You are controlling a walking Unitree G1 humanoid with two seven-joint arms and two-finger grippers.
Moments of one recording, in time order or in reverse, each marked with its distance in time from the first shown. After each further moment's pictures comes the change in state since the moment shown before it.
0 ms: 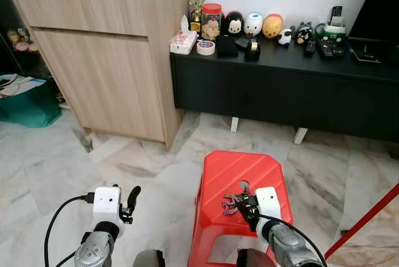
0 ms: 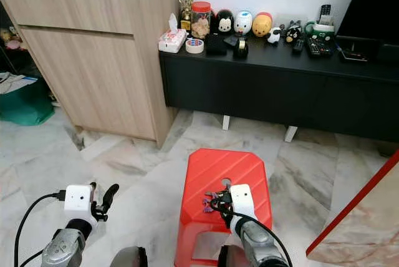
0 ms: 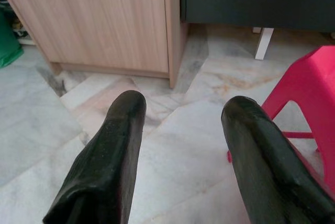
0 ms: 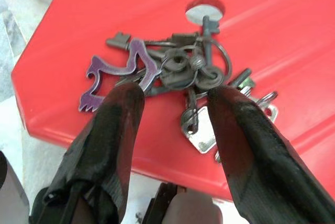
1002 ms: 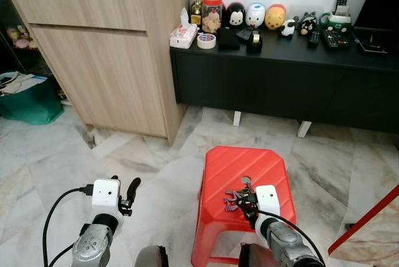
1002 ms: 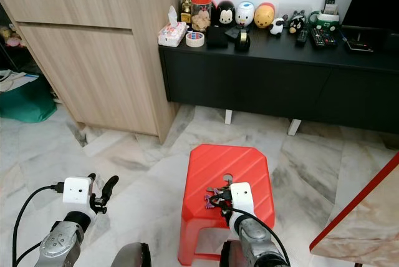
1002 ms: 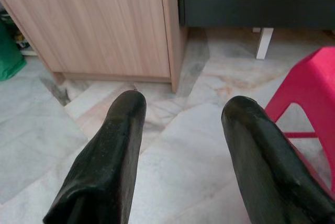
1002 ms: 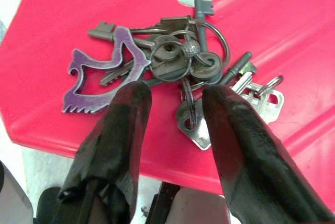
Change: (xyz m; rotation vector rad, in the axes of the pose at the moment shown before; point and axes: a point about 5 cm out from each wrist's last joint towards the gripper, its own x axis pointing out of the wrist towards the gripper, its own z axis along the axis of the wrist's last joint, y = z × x) left arm -0.001 0.004 0.010 0.024 -0.039 -0.010; right arm 0.003 -0.001 0.006 0.034 0.003 -0.070
